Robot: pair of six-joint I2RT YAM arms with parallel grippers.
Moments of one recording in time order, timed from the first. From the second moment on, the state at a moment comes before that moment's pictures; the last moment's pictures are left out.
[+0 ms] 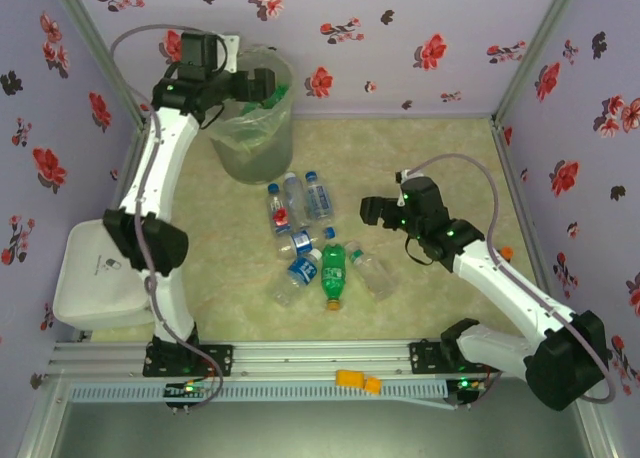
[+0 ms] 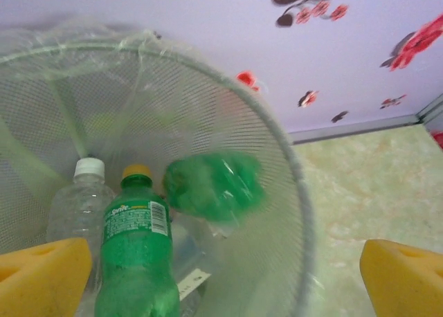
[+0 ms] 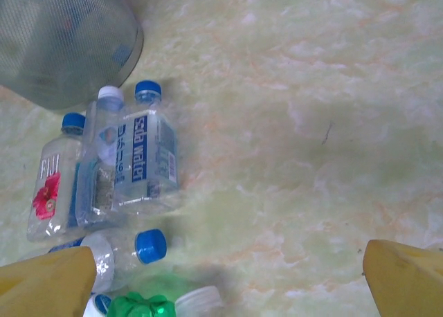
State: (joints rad) left arm -0.27 1.92 2.23 -0.81 0.18 -0.15; right arm 0.53 1.09 0.81 -0.39 0.05 0.46
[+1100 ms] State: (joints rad) left arm -0.81 1.39 0.66 0.14 -0.07 -0.81; right arm 0.72 1.17 0.65 -0.66 -0.09 0.46
